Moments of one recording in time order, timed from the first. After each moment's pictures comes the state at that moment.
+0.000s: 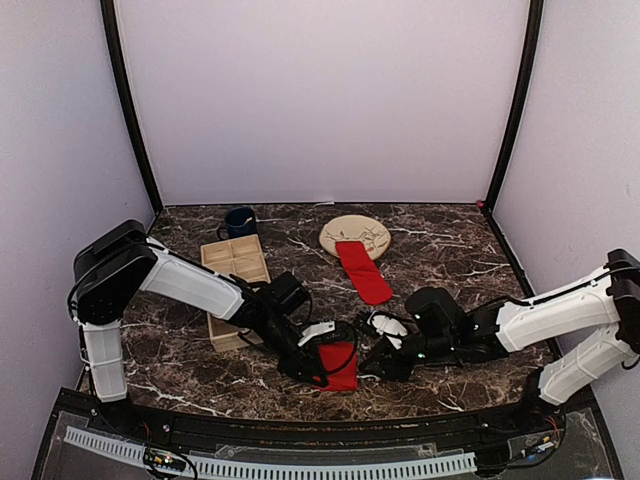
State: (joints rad) left arm -0.94 1.96 1.05 -0.22 0.82 0.22; right arm 1.03 1.38 0.52 0.11 -0.26 0.17
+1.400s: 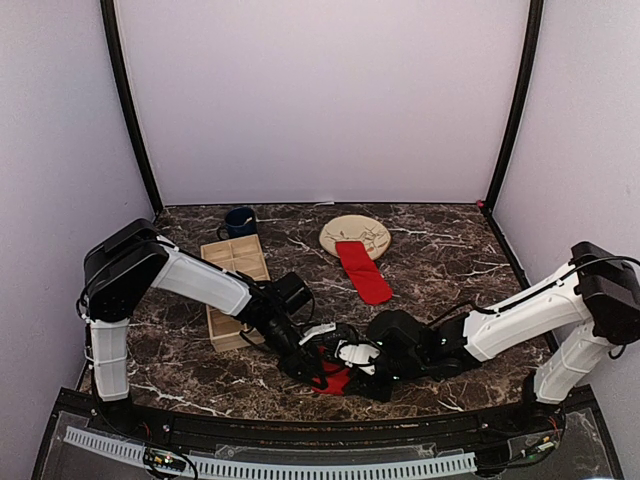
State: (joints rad) left arm -0.92 2.02 1.11 -0.33 0.92 0.25; right arm 1.22 1.57 0.66 0.03 -0.10 -0.01
